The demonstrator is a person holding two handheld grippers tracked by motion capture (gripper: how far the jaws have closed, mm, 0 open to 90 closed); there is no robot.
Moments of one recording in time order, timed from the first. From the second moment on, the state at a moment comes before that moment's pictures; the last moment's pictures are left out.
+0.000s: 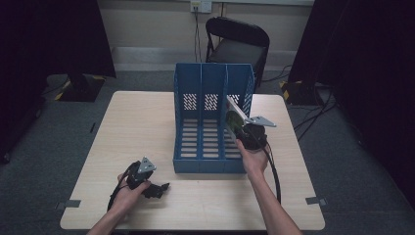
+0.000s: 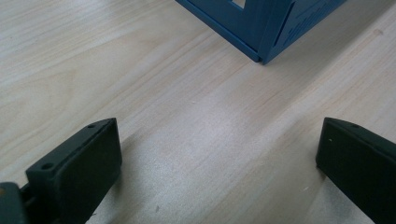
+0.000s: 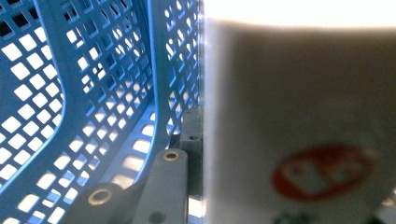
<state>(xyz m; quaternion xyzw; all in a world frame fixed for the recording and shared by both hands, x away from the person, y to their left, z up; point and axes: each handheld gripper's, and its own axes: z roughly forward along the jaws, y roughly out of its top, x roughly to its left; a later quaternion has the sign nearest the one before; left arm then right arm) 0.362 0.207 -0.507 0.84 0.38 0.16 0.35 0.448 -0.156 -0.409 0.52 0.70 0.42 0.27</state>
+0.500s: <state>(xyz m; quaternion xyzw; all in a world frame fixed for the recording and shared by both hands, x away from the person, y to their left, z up) 0.362 0.207 -0.507 0.84 0.38 0.16 0.35 0.455 -0.153 -0.420 0.53 0.71 0.39 0.26</state>
